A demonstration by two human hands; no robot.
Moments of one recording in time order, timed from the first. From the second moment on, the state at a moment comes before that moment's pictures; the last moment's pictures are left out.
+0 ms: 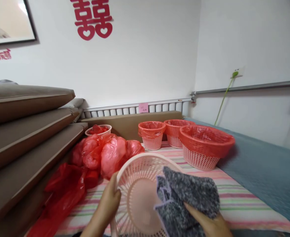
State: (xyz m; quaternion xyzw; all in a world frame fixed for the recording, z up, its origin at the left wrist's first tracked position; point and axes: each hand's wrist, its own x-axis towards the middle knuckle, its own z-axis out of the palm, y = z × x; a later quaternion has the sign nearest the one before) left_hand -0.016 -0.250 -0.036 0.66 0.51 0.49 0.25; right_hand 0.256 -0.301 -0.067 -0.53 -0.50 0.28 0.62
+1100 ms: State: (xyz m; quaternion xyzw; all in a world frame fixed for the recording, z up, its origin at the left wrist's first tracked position) left_hand 0.055 -0.299 -0.093 0.66 0.46 0.46 0.37; right_hand 0.351 -0.283 -0.053 -0.70 -0.48 0.15 0.51
